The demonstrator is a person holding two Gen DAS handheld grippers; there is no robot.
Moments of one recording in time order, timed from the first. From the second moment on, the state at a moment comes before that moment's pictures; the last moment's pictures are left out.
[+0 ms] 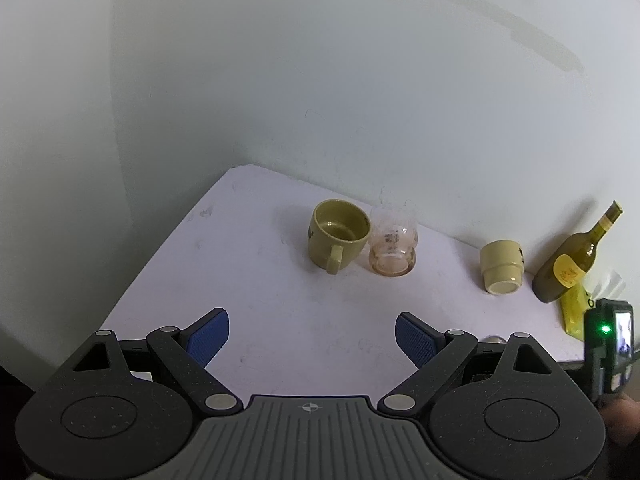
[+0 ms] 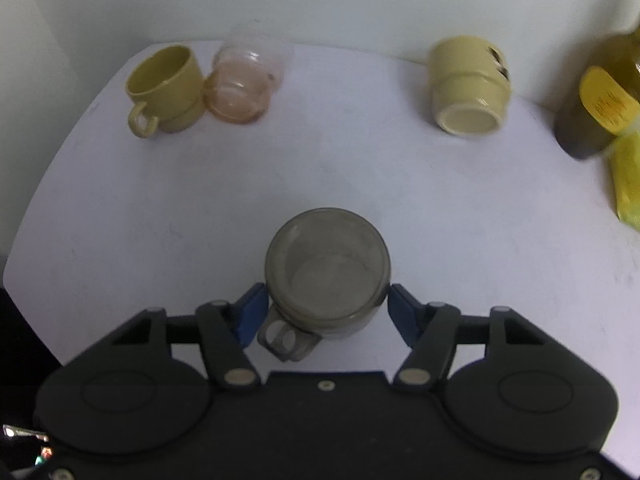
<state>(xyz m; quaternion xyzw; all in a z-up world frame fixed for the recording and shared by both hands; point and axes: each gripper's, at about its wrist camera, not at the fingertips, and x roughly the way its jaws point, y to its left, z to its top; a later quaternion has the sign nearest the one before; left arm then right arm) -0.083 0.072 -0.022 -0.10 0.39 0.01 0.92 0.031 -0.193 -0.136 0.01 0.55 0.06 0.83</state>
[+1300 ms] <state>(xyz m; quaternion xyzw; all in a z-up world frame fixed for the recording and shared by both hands) -0.034 0.019 0.014 -0.02 0.49 -0.05 0.87 -0.027 -0.174 0.024 0.05 0.51 -0.05 0.86</state>
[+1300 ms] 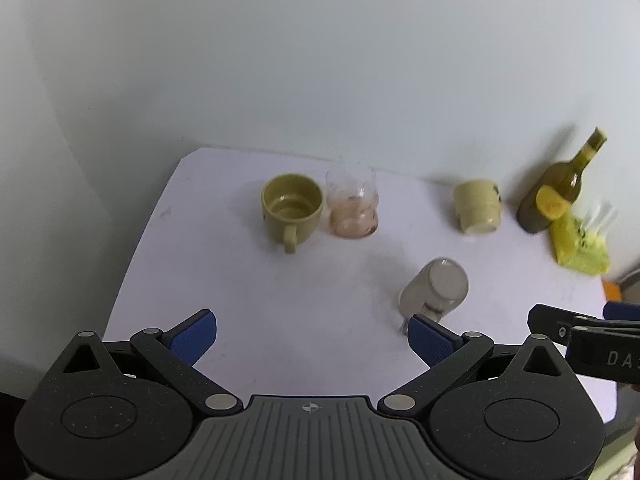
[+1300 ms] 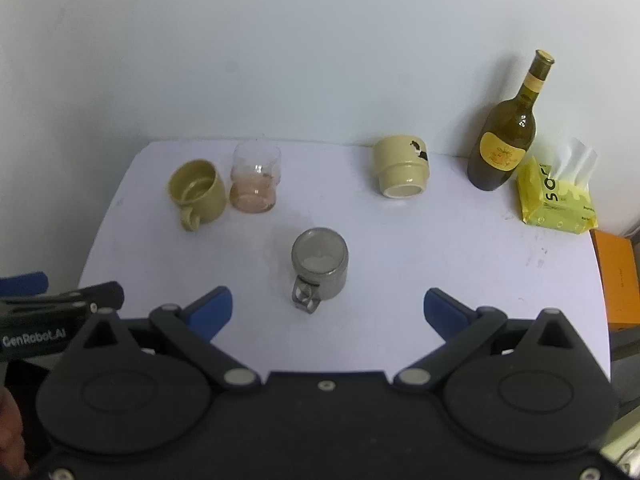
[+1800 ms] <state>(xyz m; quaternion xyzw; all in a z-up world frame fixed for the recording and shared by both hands) -0.036 0.025 0.011 -0.03 0.50 -0.02 0.86 -0.024 -0.155 0.026 0.04 0.51 -0.02 0.86</state>
